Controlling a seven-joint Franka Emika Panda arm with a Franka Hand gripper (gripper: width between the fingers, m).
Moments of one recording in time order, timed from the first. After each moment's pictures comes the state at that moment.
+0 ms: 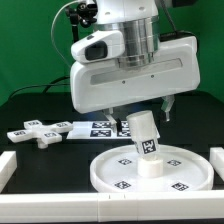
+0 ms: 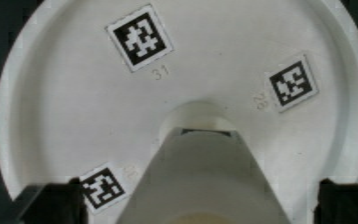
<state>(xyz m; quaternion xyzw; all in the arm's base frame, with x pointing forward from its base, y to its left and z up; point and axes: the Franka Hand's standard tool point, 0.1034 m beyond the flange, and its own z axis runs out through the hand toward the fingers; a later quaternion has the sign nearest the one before) 0.549 0.008 0.082 -0.99 -0.09 0.01 0.07</state>
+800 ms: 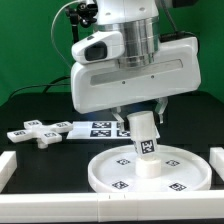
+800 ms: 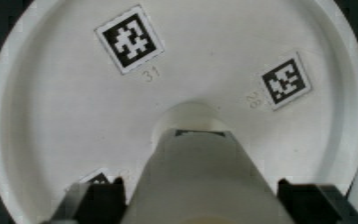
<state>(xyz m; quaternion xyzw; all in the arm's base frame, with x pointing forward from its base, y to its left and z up) 0.549 0.010 0.081 -1.00 -0.01 0.02 0.07</state>
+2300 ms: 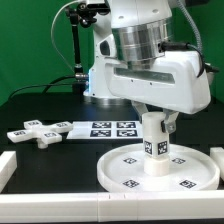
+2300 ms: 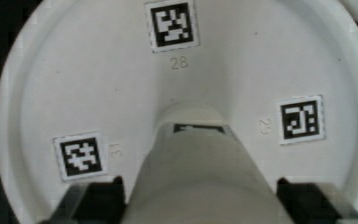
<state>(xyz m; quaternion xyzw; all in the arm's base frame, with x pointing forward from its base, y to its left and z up) 0.552 0.036 0.079 -0.83 0.55 0.06 0.07</state>
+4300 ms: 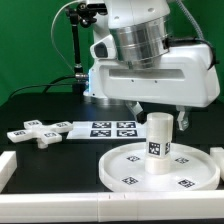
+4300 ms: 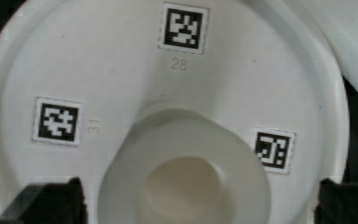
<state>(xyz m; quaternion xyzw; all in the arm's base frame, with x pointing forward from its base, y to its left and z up) 0.558 0.039 0.088 -0.93 0.34 0.08 0.09</state>
